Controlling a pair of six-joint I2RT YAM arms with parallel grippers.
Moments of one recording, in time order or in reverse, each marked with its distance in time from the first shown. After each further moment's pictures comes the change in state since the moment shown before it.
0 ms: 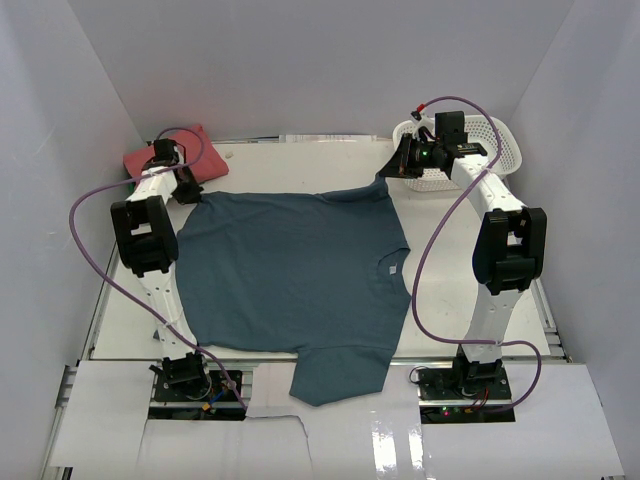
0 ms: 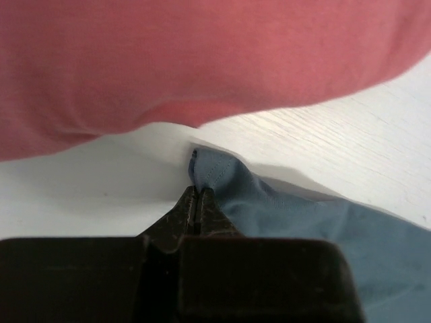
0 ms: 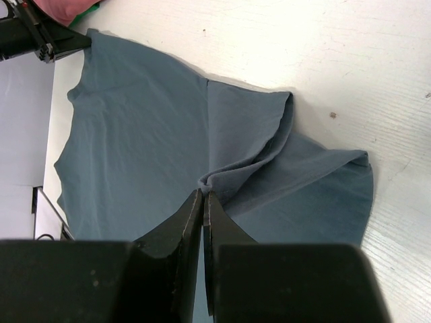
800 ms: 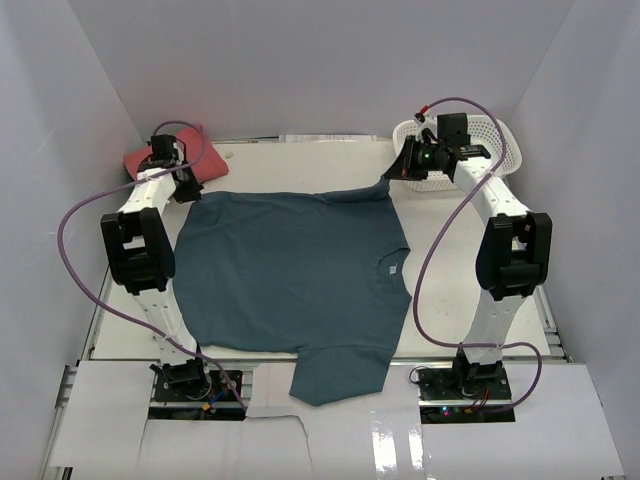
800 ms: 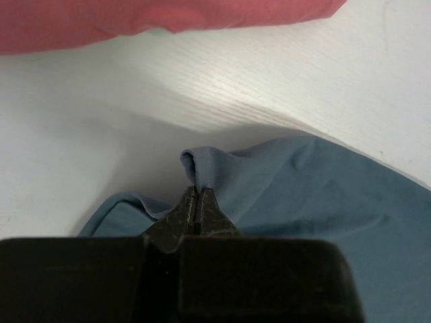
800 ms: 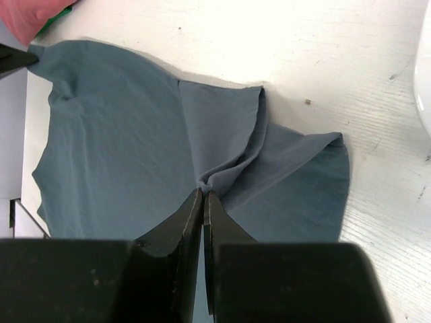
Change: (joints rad) left arm -0.034 -0.248 -0.179 -0.003 -0.014 0.001; right arm 0.000 -0.051 -0.045 -0.023 0.085 -0.018
